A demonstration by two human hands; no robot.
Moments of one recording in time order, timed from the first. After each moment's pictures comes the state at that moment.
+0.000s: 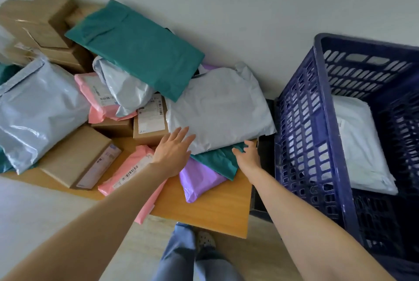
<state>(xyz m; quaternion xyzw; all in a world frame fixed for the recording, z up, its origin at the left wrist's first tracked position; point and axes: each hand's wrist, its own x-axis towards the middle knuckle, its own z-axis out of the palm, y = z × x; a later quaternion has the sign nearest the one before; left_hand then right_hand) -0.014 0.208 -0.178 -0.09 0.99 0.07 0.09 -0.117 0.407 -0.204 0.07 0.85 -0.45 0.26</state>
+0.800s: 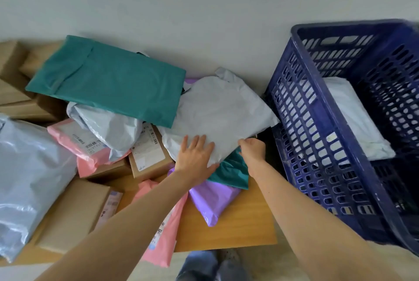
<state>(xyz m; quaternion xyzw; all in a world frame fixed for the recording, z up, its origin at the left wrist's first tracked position) -0.073 0.208 -0.177 0.06 0.99 0.01 0.11 -0.138 0.366 -0.195 0.25 0.79 -0.55 0.14</state>
